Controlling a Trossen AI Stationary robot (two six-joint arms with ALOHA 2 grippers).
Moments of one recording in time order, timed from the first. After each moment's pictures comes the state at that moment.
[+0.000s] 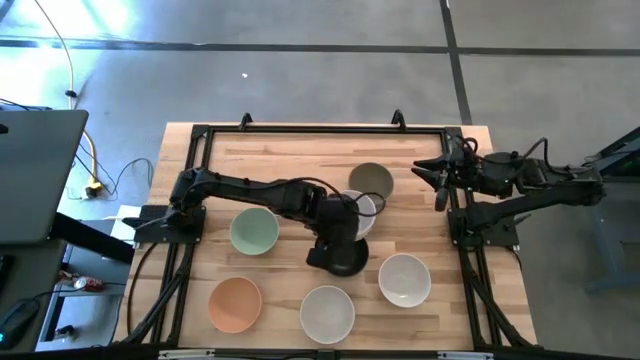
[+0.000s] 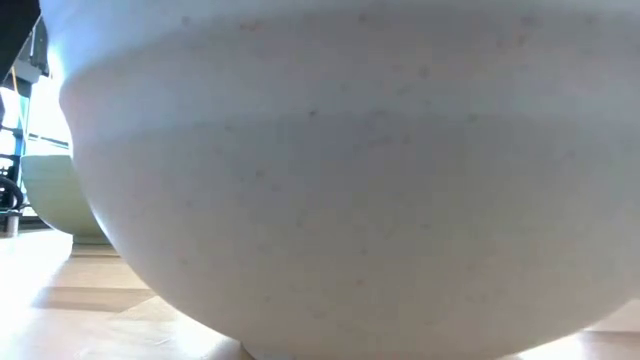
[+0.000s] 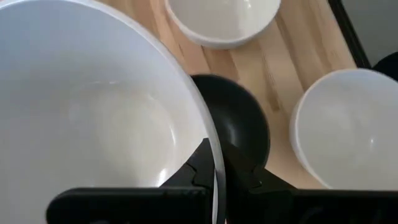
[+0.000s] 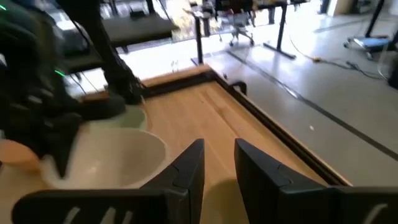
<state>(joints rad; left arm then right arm) -0.06 2.04 2.04 -1.06 0.05 0.14 0.12 0.60 0.90 -0.58 0.48 0.21</state>
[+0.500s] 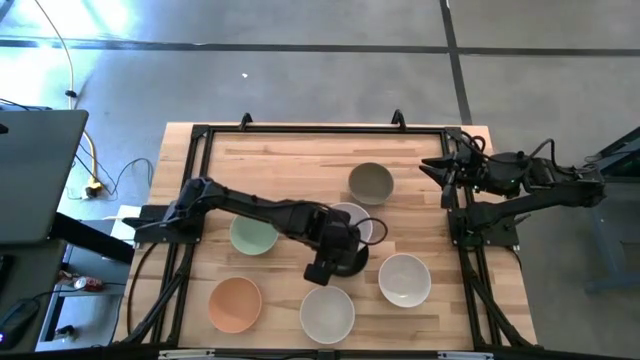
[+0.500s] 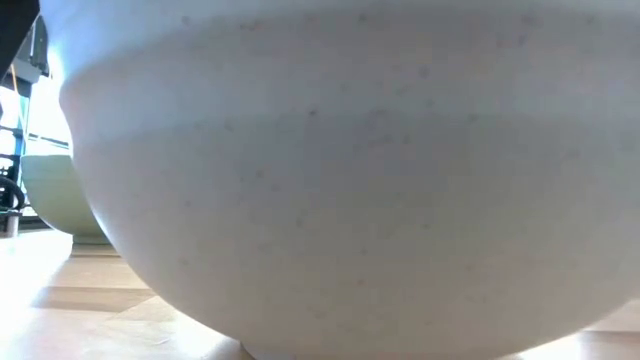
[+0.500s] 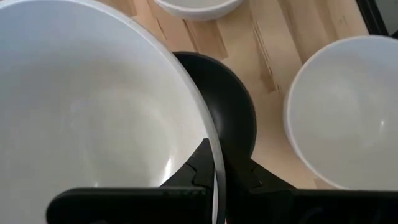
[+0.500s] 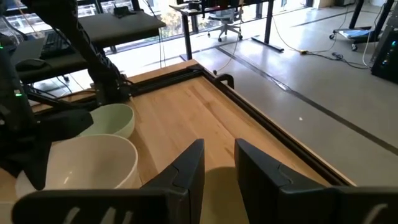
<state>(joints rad) -0.14 2.10 2.06 -1.11 -0.04 0.11 0.12 0.55 0.90 -0.66 0.52 0.25</state>
